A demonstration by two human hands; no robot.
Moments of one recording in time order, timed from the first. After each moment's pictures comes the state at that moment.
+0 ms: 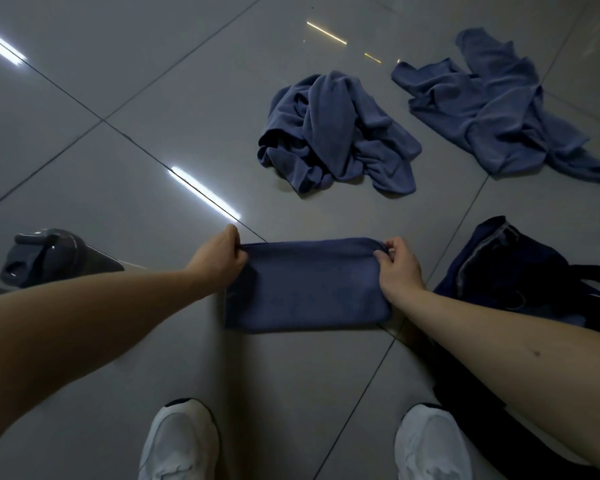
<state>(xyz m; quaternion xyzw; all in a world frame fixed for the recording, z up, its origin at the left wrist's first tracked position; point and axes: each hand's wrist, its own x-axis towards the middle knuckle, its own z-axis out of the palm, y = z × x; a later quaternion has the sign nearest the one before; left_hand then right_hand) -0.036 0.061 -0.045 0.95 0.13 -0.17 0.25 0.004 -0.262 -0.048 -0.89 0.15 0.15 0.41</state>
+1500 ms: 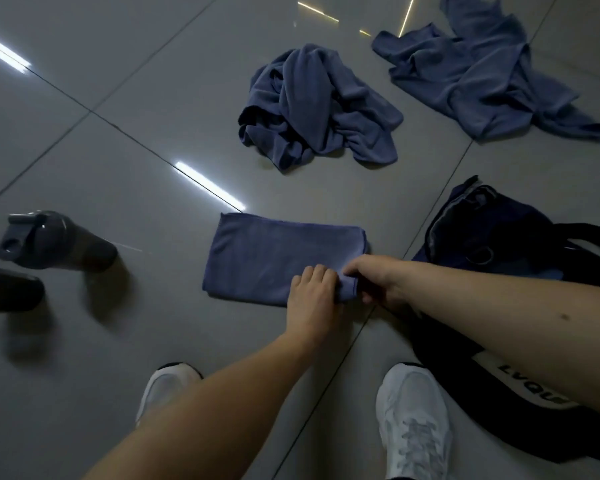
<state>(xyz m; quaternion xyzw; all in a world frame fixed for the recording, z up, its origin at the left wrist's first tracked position) -0.125 -0.151 -0.070 0.98 -0.01 -0.06 0.18 -0.033 -0.276 -0.040 -0.72 0.30 0.47 0.40</state>
